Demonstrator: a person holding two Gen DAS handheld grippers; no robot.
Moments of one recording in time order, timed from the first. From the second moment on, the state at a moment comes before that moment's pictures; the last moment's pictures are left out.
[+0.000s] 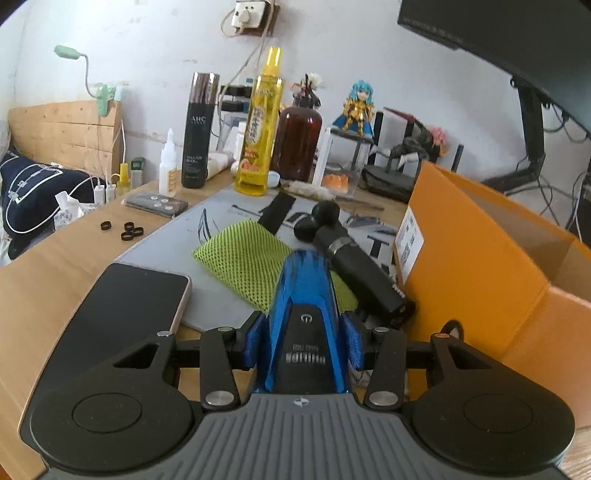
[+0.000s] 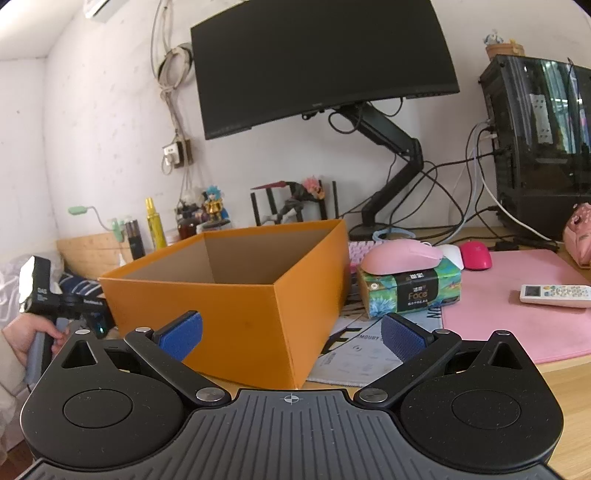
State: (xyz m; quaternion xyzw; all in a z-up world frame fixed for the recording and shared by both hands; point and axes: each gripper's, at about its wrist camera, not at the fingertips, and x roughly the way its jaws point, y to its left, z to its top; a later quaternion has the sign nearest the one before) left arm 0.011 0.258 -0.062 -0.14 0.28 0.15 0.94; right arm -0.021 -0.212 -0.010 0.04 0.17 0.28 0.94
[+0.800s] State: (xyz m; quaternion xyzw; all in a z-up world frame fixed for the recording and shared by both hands) left arm 0.022 0.244 -0.072 -0.07 0.33 0.15 0.93; right arm -0.024 -0.214 -0.012 0.04 0.17 0.28 0.94
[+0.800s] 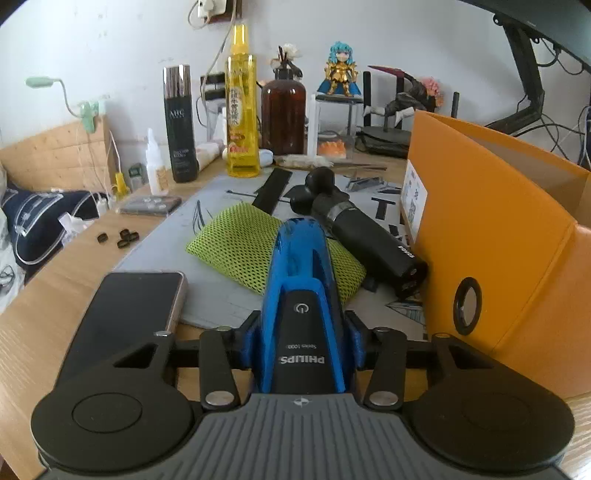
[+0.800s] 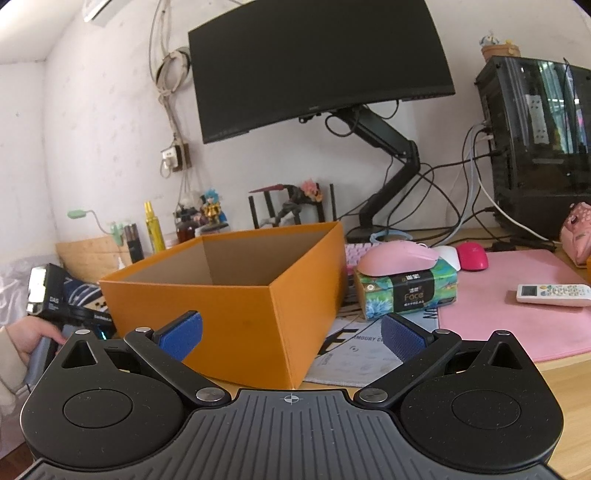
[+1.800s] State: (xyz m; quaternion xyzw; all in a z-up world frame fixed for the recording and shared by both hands) left arm 0.002 0.254 -0.040 -0.11 0.25 0.14 0.95; right arm -0.023 -0.214 -0.014 0.05 0.17 0.28 0.94
